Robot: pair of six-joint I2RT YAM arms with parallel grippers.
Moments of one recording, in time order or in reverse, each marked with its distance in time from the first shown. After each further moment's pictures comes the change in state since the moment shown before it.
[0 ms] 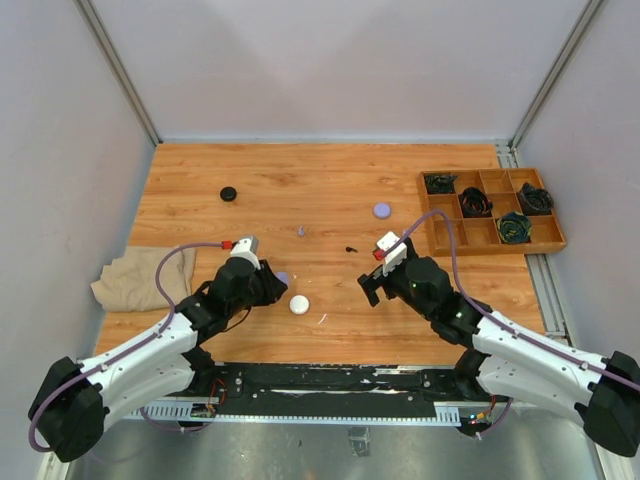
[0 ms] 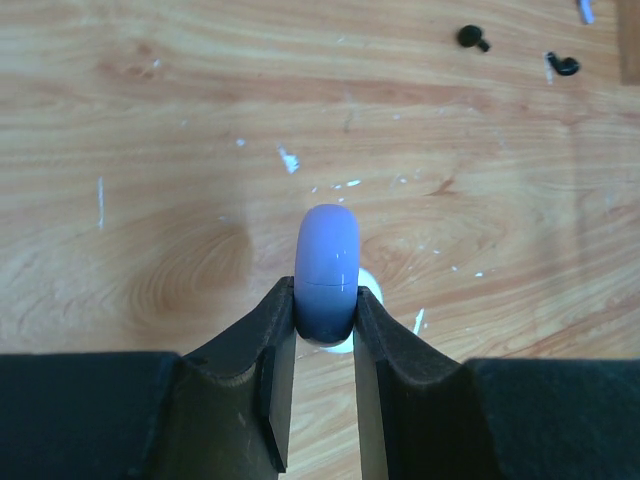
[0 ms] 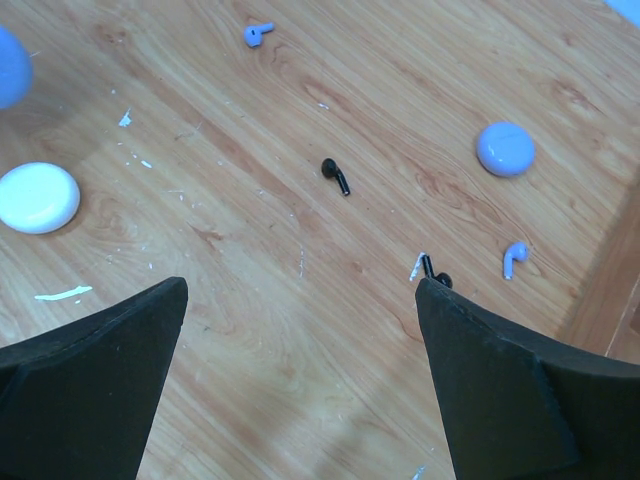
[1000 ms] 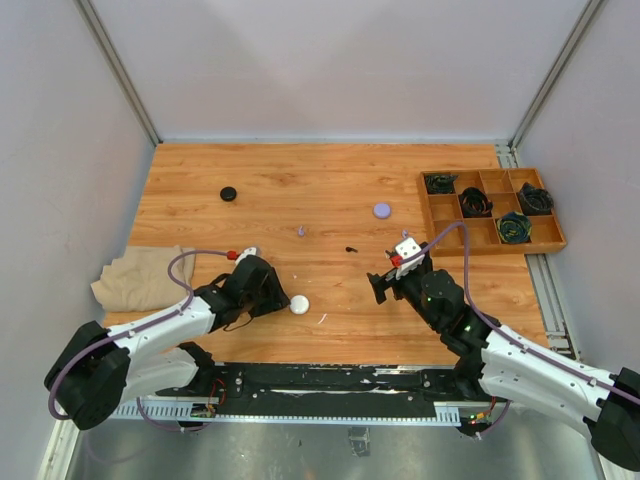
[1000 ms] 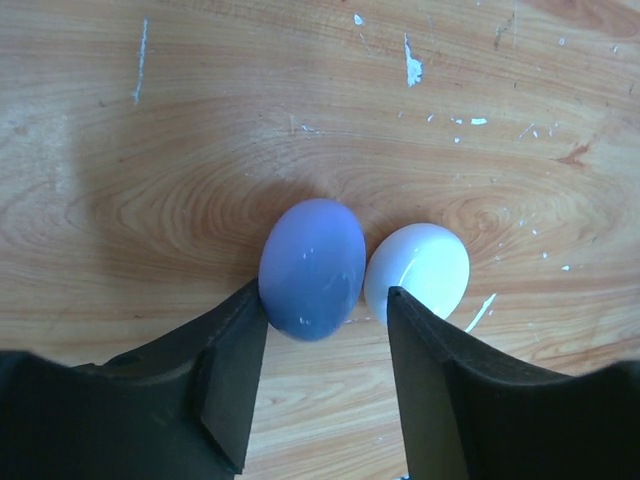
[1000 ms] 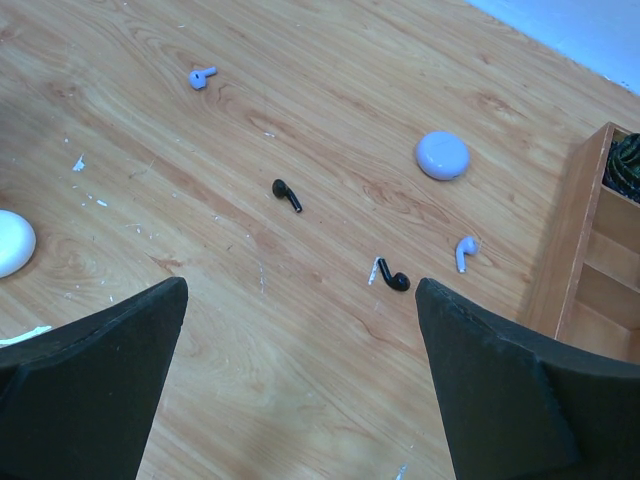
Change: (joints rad) left arm 0.000 0.232 0.047 -0.154 0.016 -0.215; right arm 0.000 -0.150 -0.146 0.147 0.126 0.003
